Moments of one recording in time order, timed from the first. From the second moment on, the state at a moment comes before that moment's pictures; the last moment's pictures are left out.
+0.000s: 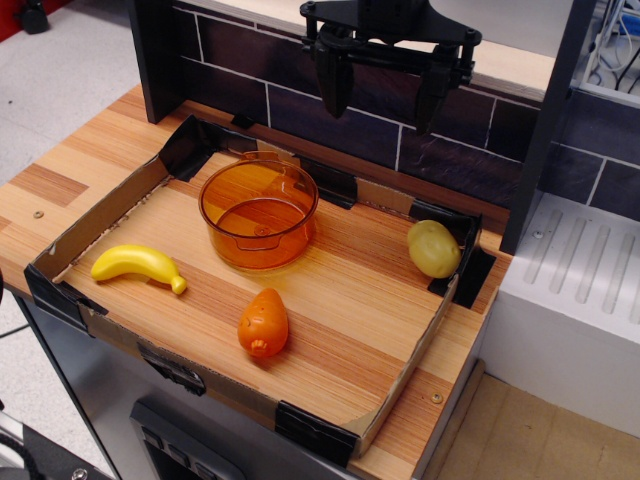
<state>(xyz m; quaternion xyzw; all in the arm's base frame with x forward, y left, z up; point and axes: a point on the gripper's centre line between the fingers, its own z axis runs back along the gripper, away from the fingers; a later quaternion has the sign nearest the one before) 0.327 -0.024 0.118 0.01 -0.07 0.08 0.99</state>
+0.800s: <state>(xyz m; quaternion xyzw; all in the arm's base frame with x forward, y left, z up) 0.295 -0.021 0.150 -0.02 -0.07 0.07 1.00</state>
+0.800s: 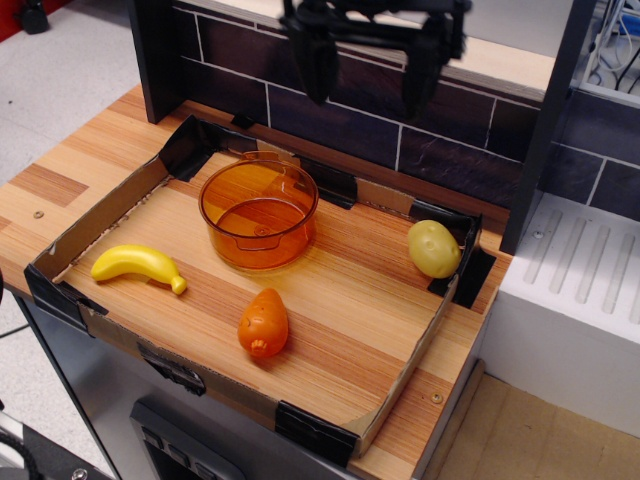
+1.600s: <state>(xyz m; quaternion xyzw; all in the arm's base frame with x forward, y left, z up) 0.214 -0.005 0.091 -0.02 -0.02 0.14 0.99</state>
